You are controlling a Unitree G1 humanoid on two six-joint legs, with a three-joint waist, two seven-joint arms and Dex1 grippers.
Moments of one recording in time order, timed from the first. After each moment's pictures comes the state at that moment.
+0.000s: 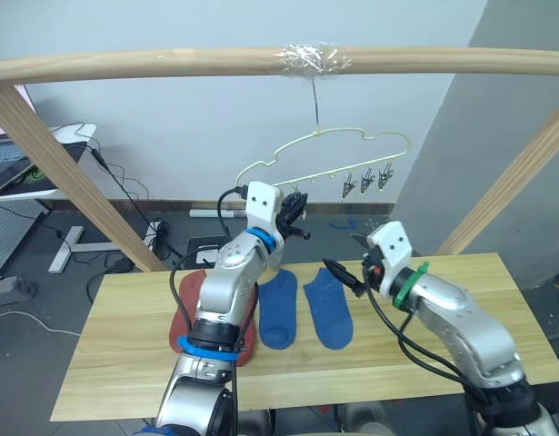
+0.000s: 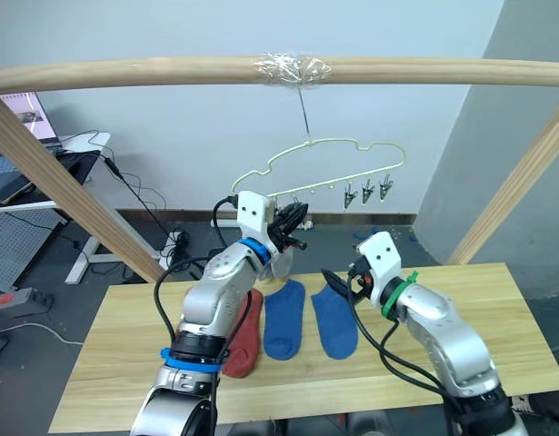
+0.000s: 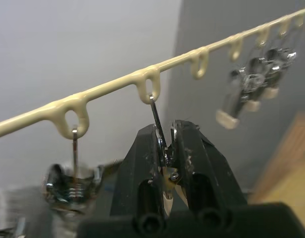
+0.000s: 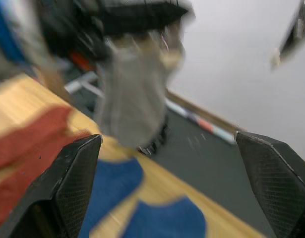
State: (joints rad) left arm -0.50 0.05 -0.01 0.04 -0.35 0.47 -0.38; right arm -0.19 -0.38 0.19 -0.35 0.26 0.61 0.38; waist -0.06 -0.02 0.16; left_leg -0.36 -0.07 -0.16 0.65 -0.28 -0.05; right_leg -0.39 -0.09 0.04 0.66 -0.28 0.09
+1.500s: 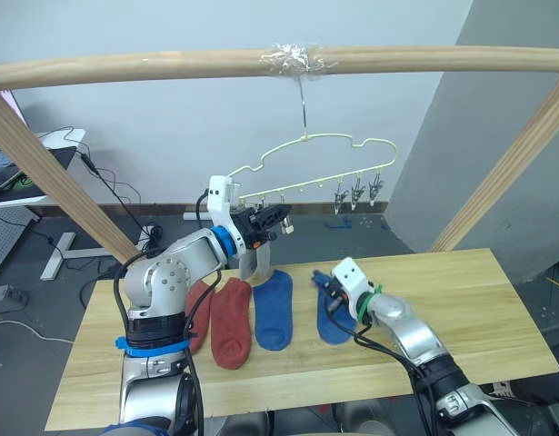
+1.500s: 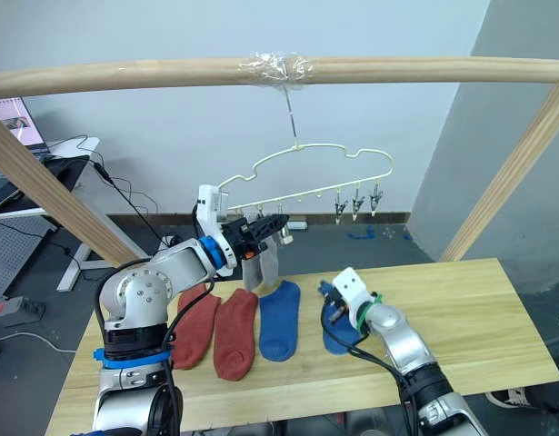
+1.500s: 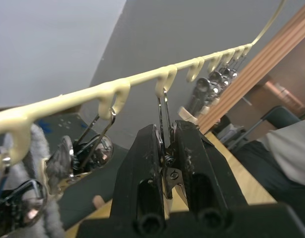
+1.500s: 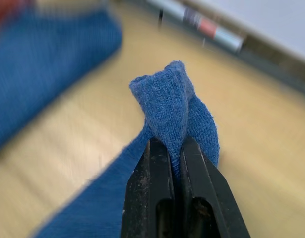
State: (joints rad) left arm -0.52 0.21 0.24 -0.12 -0.81 1.06 -0.35; right arm -0.29 -0.21 0.29 0.17 -0.01 0.37 0.47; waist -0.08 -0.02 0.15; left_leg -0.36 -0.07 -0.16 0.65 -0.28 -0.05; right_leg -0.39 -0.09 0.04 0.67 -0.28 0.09
